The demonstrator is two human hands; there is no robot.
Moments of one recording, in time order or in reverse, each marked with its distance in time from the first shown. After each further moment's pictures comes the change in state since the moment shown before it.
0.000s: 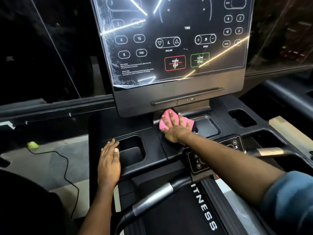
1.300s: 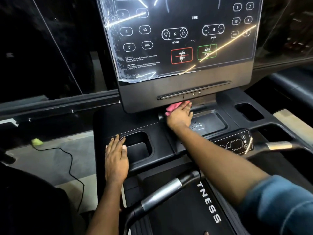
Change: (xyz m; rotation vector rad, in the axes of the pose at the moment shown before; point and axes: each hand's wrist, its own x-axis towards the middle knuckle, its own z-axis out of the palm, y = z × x) left_hand -0.001 0.002 -0.001 0.119 -0.025 0.027; right_hand 0.028 -0.032 -0.001 0.427 0.412 0.301
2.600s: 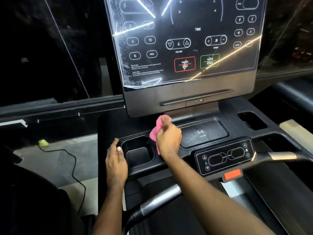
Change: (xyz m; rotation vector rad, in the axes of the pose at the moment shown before) left_hand -0.008 0.011 -0.002 -0.266 0.226 -0.111; right_hand -0.109 -0.020 0.000 0.572 0.268 -0.098
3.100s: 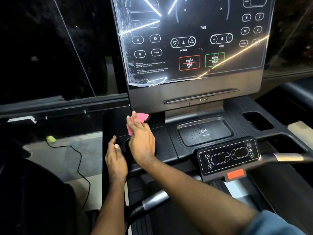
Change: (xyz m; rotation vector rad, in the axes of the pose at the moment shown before) left_hand 0.002 -0.002 -0.005 -0.114 0.094 -0.037; right_hand -0.046 -0.024 0.058 -0.178 -0.265 -0.585
